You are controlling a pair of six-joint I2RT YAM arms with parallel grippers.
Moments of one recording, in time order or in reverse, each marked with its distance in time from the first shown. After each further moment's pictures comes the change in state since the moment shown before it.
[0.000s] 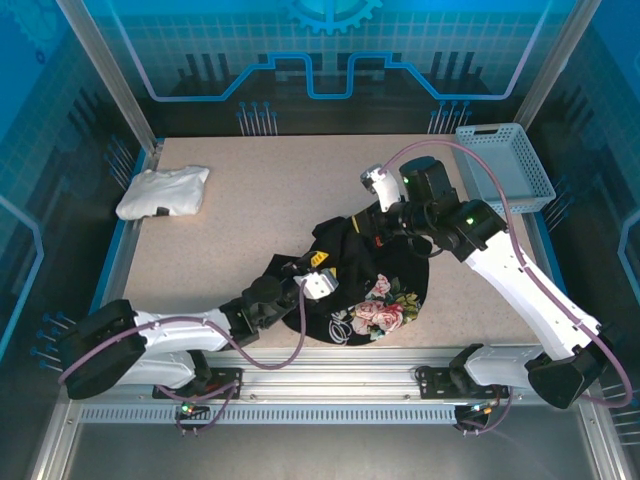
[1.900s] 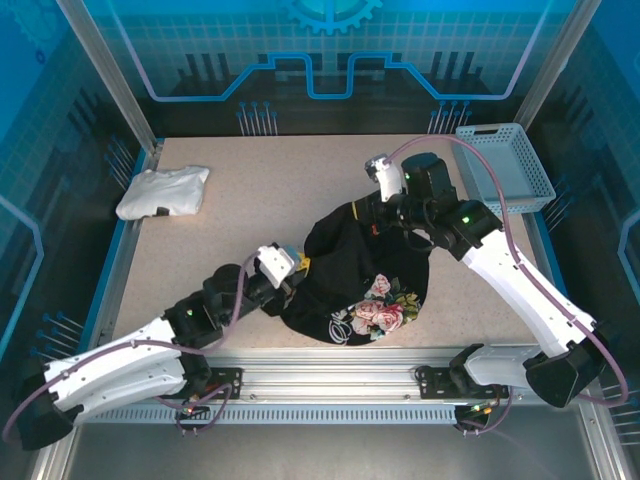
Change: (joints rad) left arm 0.073 -0.467 0.201 -0.778 0.164 -0.553; right arm -0.026 0.012 -0.040 0.158 0.063 0.071
